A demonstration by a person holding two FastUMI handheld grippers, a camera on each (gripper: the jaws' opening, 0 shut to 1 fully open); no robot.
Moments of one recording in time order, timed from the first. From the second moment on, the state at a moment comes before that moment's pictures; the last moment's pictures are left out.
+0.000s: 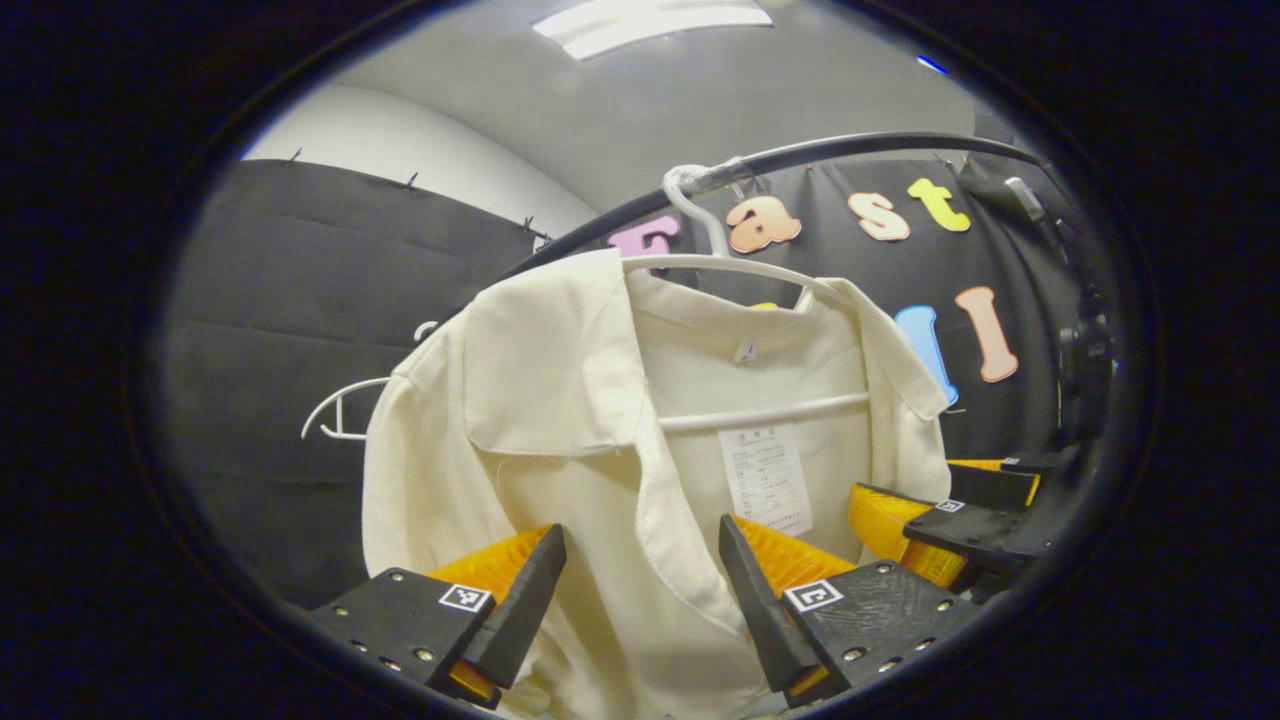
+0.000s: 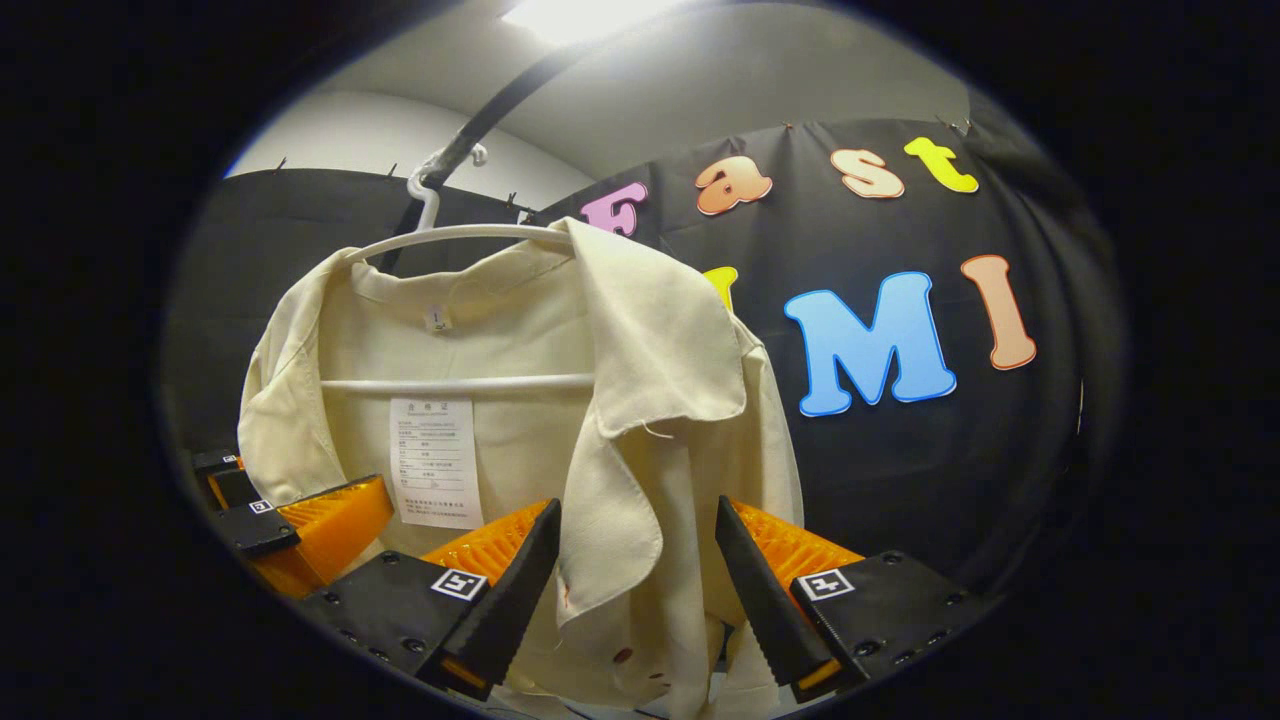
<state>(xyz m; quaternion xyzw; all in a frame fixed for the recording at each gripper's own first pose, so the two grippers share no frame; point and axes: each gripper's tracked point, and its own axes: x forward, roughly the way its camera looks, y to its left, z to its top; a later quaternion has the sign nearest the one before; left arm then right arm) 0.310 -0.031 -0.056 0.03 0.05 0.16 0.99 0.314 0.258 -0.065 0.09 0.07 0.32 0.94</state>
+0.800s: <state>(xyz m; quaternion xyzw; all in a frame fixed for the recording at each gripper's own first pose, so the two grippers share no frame) 0.309 -0.011 -0.090 0.02 0.11 0.15 0.98 0.342 0.240 -0.074 0.03 0.06 0.25 0.97</state>
